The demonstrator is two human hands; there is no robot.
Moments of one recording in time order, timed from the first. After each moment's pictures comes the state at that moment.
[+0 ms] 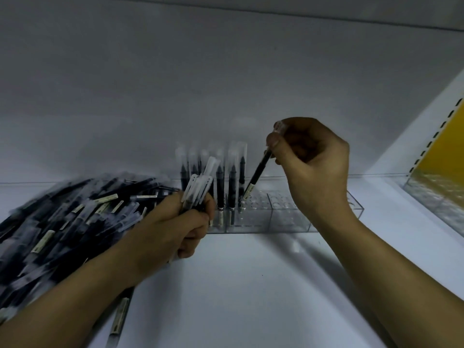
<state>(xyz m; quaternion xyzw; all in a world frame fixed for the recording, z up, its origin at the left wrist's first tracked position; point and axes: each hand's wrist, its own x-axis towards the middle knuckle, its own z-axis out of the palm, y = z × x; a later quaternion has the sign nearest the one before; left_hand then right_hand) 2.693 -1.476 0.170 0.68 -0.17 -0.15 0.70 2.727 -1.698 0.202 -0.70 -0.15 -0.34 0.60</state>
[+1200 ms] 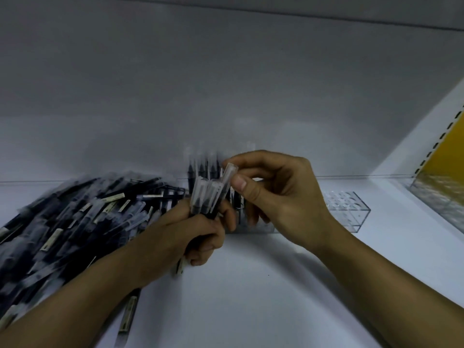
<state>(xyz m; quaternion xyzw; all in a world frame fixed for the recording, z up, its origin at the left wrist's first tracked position) 2.697 -1.466 0.157 0.69 -0.21 -0.15 0.68 2.697 -1.667 0.196 -0.69 -0.29 -0.11 0.65</state>
